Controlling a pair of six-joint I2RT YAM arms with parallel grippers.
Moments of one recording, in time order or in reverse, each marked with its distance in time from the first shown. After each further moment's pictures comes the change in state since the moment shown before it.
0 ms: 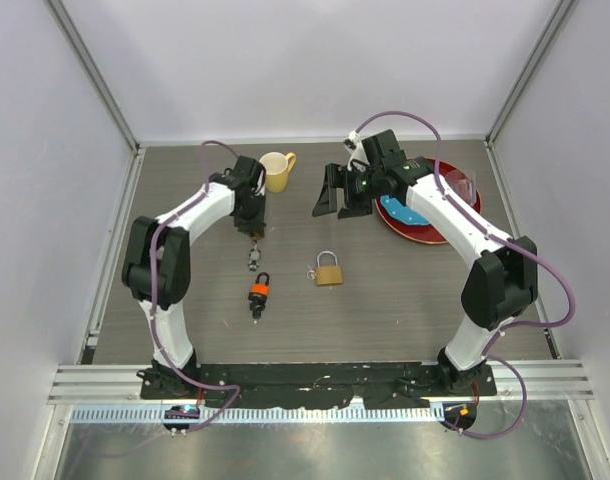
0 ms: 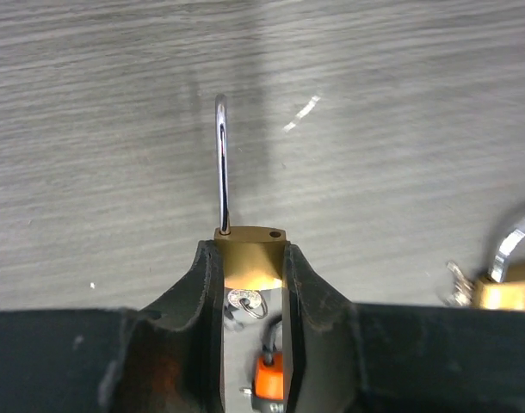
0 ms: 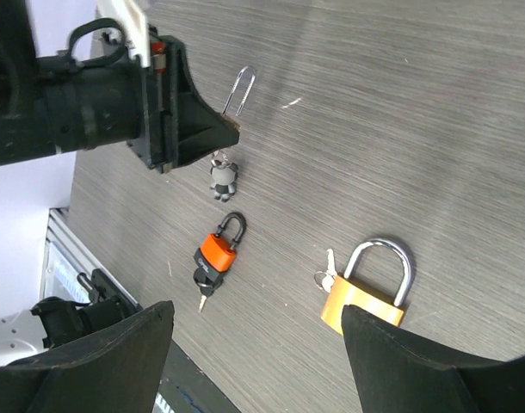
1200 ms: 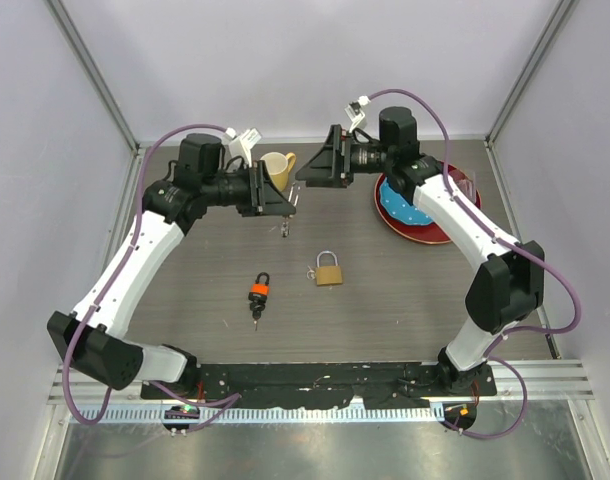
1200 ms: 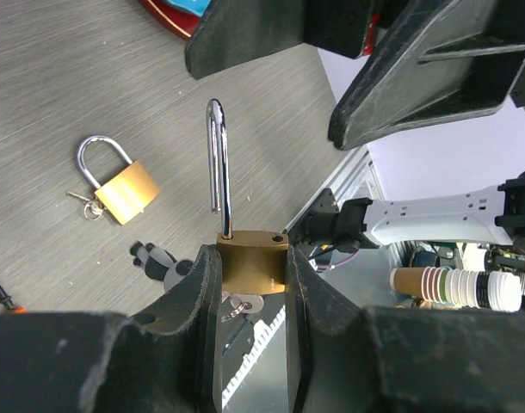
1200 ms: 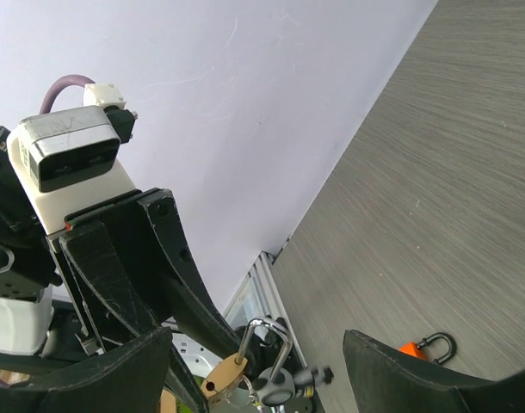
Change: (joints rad) left arm -0.039 -0.589 0.009 0.027 0.669 -0.246; right arm -0.034 -0.032 0.009 0.551 -0.473 0.357
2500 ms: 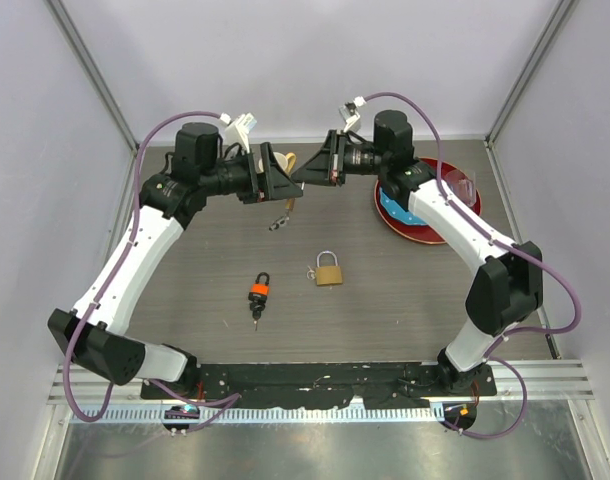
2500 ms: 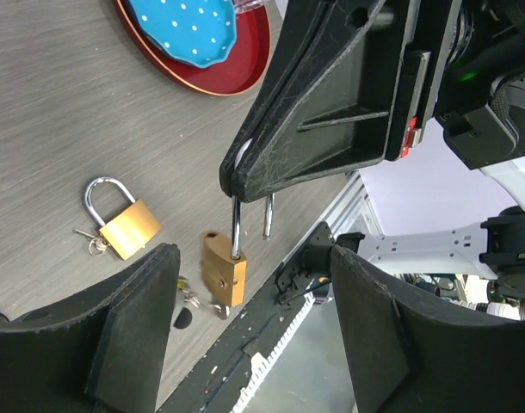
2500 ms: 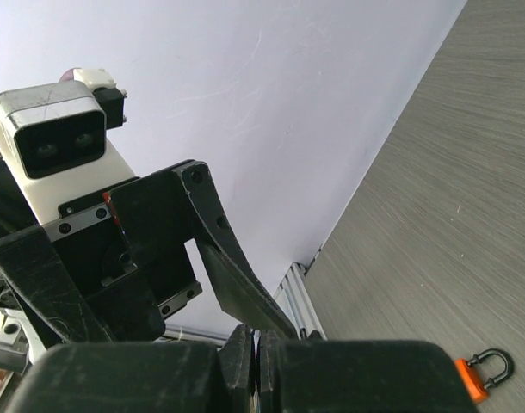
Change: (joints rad) left arm -0.004 0.029 0.077 0.052 -0.043 -0.044; right arm 0.041 -0.010 -0.048 0.168 0.025 0.182
